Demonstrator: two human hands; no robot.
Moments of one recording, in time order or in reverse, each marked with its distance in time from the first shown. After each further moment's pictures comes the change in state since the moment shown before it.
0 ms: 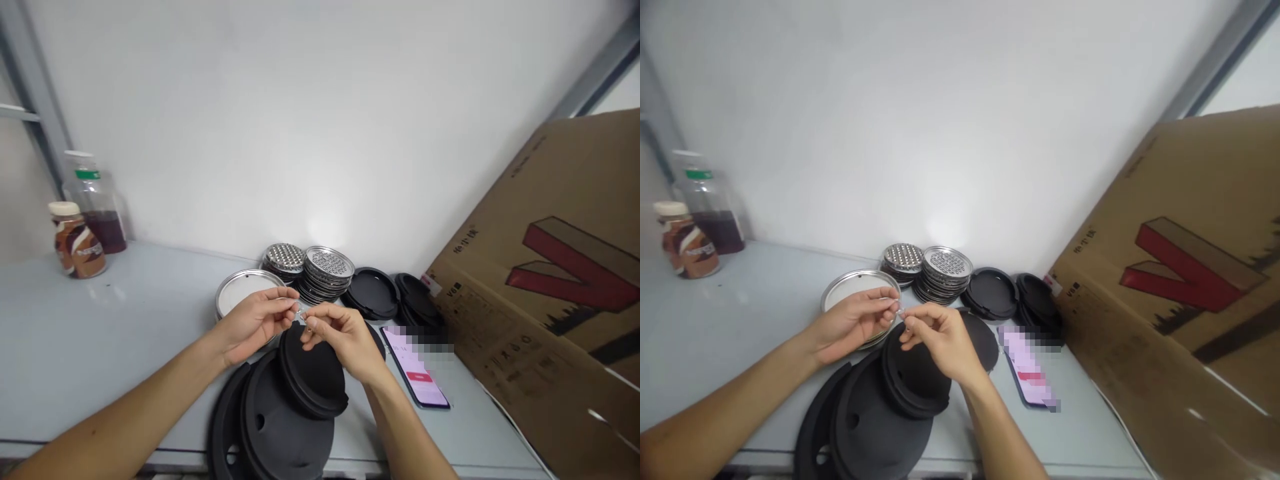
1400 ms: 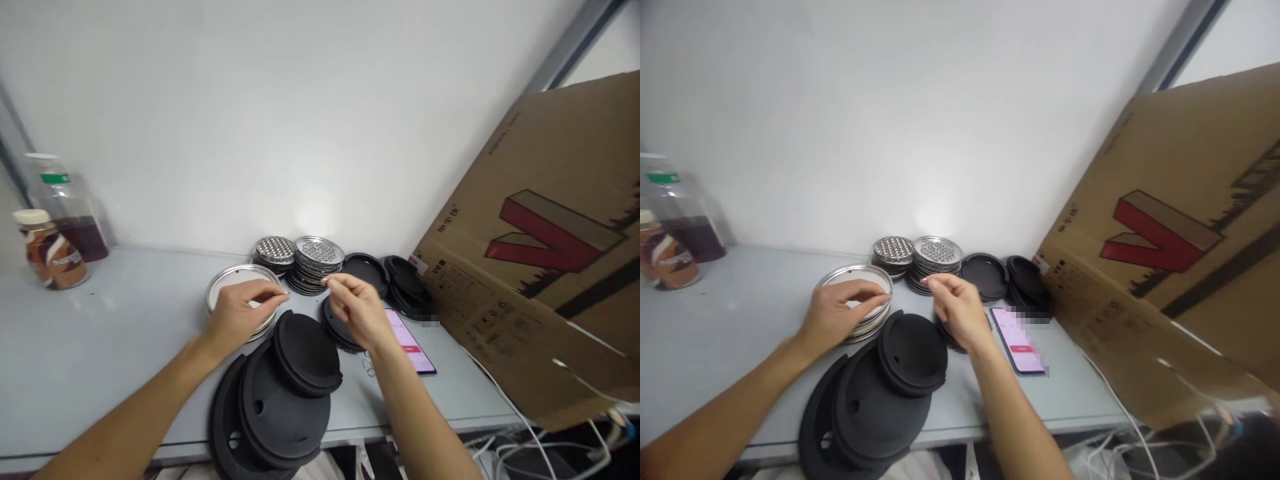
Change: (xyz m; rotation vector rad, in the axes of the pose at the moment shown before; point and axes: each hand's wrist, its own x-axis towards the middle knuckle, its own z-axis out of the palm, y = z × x) left_hand -0.007 0.001 -0.011 1.257 0.189 0.870; right_hand -0.003 -0.009 -0.028 0.166 0.248 -0.042
